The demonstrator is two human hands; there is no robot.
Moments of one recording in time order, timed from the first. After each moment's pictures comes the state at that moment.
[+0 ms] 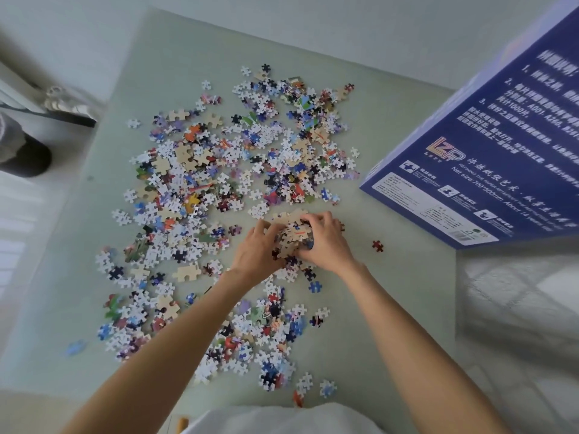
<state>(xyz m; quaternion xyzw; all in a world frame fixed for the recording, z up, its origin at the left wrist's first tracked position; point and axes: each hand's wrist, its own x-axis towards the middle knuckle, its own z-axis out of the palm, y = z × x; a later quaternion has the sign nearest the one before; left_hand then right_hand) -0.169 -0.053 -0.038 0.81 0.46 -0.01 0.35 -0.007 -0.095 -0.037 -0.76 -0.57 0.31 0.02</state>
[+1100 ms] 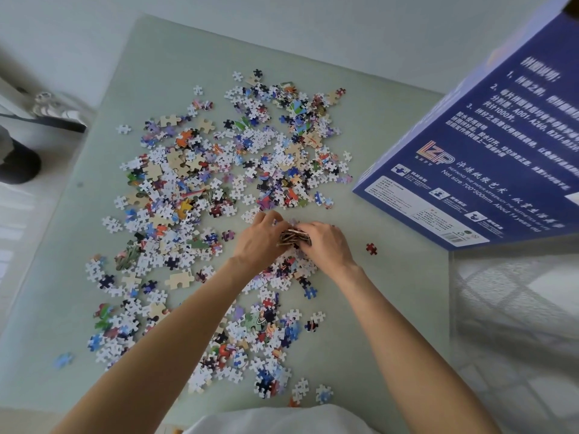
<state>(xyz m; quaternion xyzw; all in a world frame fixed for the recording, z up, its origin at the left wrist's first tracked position) -0.148 -0.030 -0.043 0.88 0.40 -0.02 0.26 -0.004 -0.095 -0.023 -0.75 -0.63 0.21 0.06</state>
